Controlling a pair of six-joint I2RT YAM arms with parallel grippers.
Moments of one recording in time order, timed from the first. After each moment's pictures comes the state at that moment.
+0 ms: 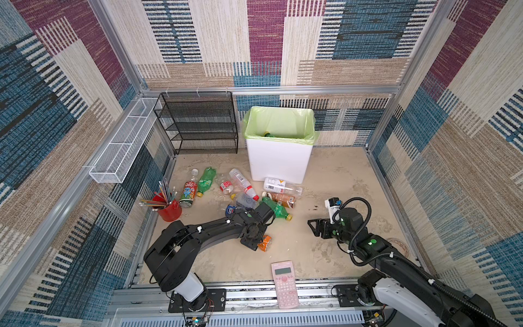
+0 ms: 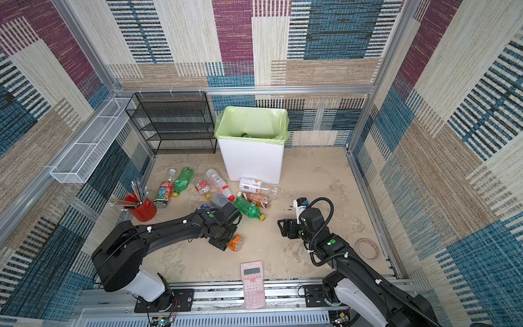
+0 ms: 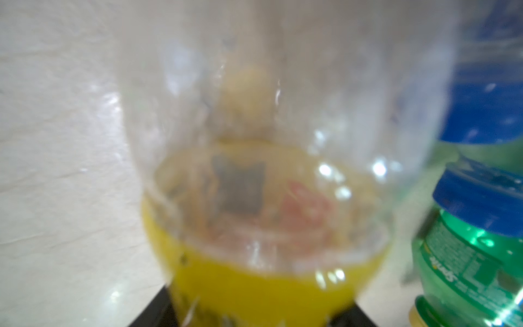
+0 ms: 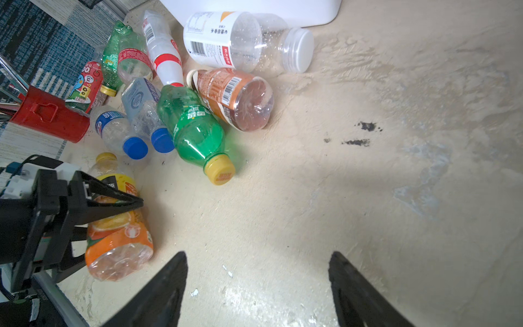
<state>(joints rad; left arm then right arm) -0.82 1.56 0.91 -0.70 -0.07 -1.86 0.48 0.85 0.39 -0.20 -0.15 0.47</state>
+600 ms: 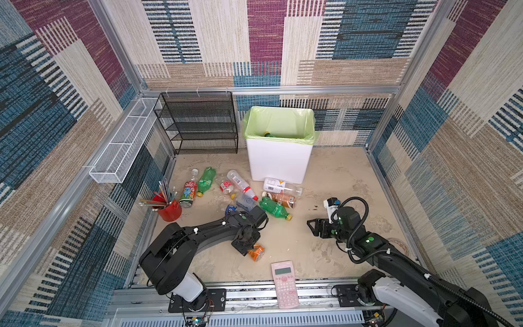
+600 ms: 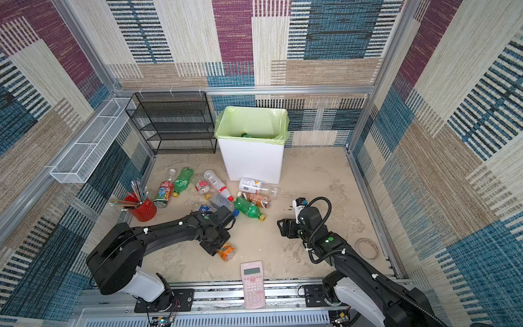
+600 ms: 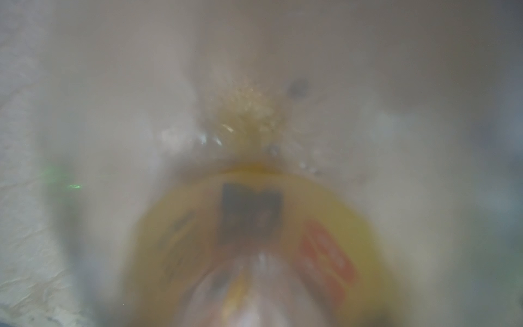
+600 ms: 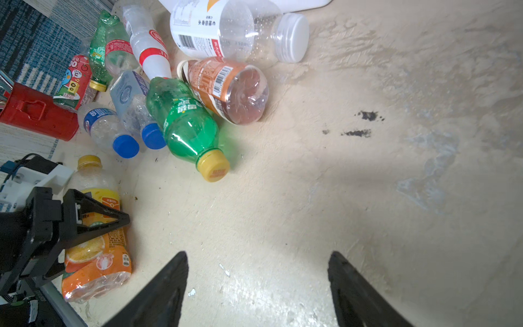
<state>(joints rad) -0.77 1.54 0.84 -0.74 -0.04 -1.62 0.48 0.90 0.41 -0.20 -0.15 0.49</state>
